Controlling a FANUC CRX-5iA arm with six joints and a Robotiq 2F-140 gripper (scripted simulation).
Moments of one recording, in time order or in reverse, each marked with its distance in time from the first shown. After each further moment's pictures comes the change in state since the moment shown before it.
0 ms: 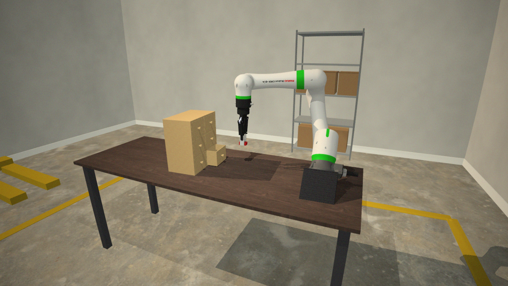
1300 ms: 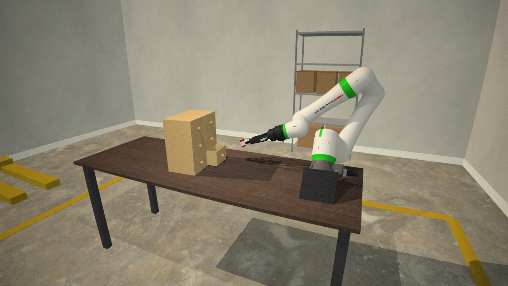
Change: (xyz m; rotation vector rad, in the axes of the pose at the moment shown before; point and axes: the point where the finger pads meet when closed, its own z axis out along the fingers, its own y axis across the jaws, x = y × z) arm -0.023 -0.003 0.013 0.005 1.200 -0.008
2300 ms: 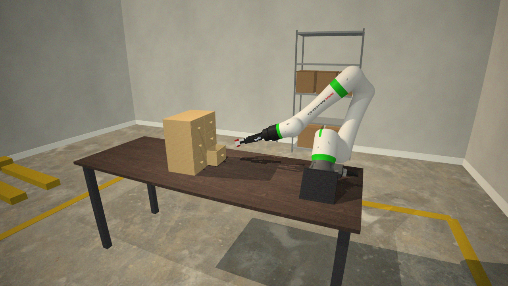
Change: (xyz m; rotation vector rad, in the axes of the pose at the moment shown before) arm 0.010 0.003 0.036 -0.006 -0.004 0.003
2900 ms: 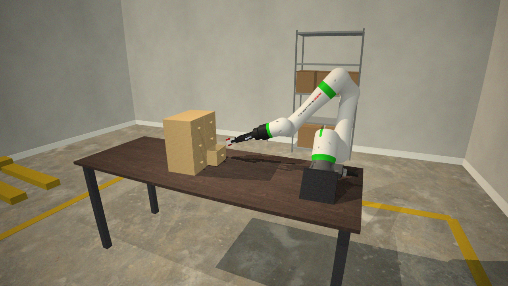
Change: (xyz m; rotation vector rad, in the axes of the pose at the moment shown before) arm 0.021 0.000 0.057 -0.001 0.001 0.000
